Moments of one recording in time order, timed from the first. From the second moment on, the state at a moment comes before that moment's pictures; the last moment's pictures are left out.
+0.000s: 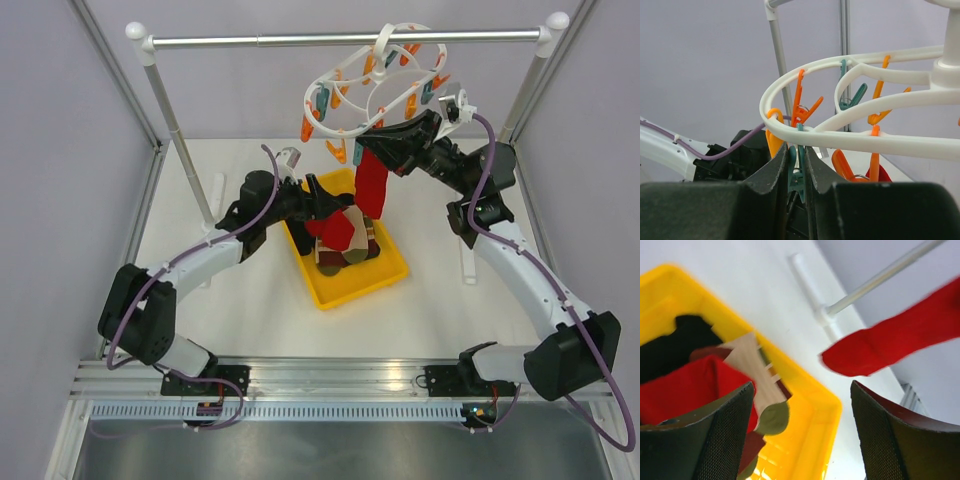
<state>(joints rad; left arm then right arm) -0.51 1.50 0.97 0.26 0.35 -0.56 0.35 1.30 1.20 0.62 -0.73 0.48</state>
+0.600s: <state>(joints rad) -0.51 1.80 1.02 0.99 0.56 -0.57 0.35 1.28 1.24 0.54 -0.74 0.46</state>
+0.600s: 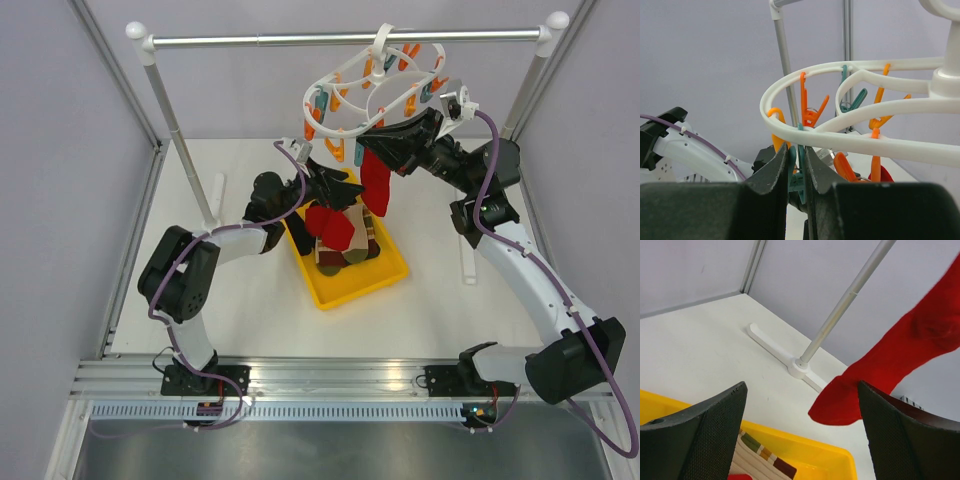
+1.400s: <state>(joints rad) -0.62 1.89 1.17 1.12 0.64 -0.69 0.36 1.28 1.27 0.49 -0.74 0.45</state>
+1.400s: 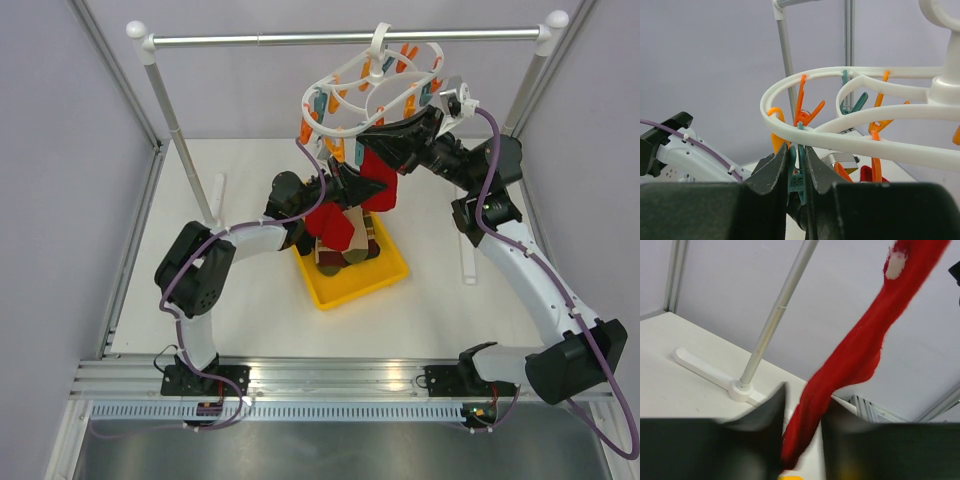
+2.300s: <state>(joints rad) -0.60 1.88 1.12 1.28 0.94 -1.10 0.37 1.02 1.17 0.17 -0.46 0.22</state>
